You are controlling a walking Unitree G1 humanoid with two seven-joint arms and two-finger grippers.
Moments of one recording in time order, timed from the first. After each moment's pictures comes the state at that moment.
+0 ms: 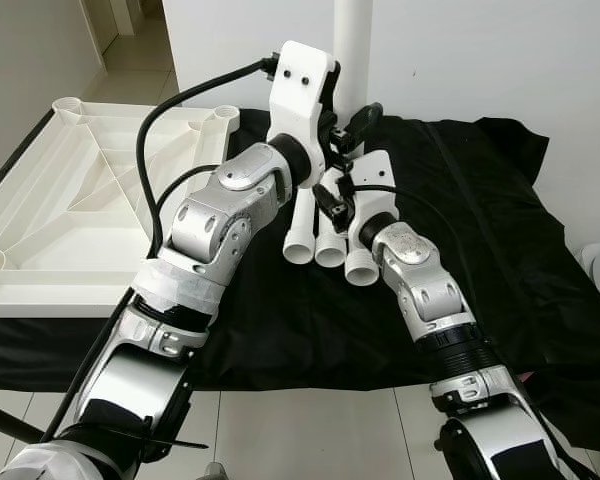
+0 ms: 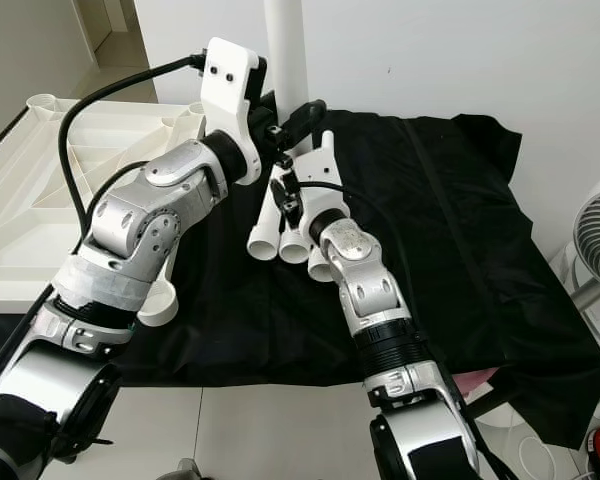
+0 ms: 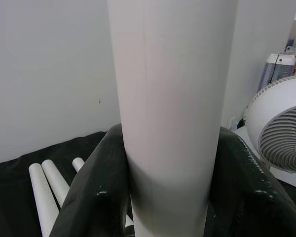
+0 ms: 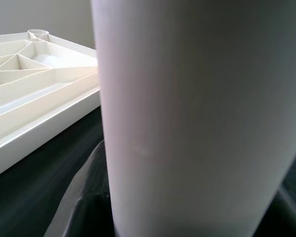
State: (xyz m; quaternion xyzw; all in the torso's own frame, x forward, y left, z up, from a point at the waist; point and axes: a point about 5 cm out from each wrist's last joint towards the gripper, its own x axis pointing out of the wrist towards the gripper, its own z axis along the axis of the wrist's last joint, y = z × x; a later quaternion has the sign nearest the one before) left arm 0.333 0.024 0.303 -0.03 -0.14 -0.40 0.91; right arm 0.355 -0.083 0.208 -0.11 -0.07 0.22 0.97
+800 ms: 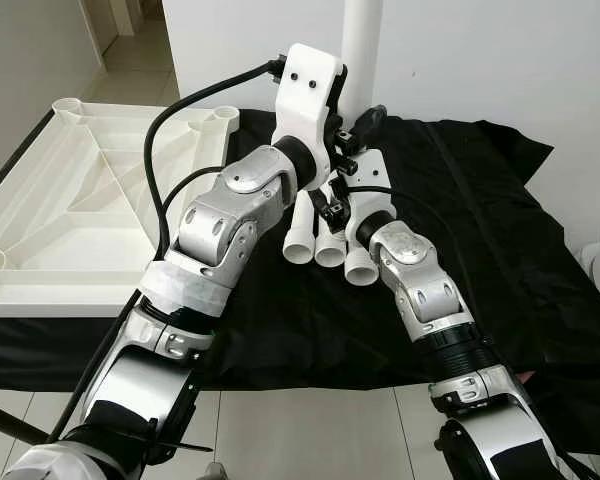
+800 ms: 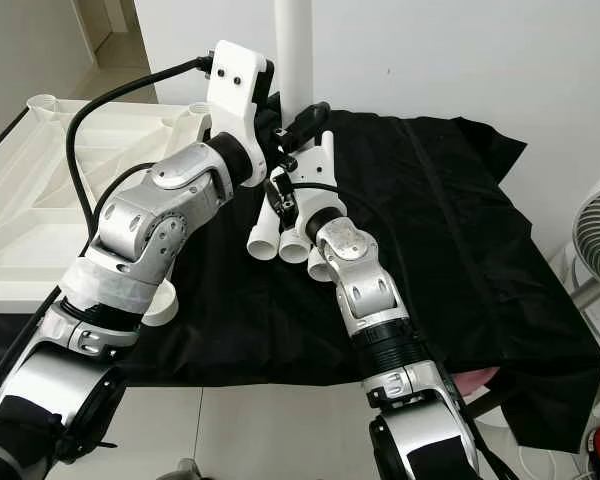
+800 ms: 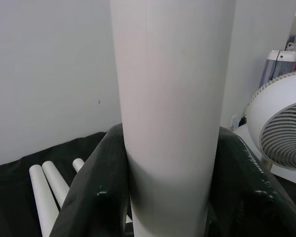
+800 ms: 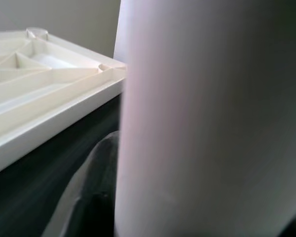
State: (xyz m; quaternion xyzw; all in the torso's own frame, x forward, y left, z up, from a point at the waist) left arm 0.332 0.019 0.302 -0.02 -0.14 -0.40 0.91; right arm 0.354 -0.081 0.212 -0.12 -0.09 0.22 0.96
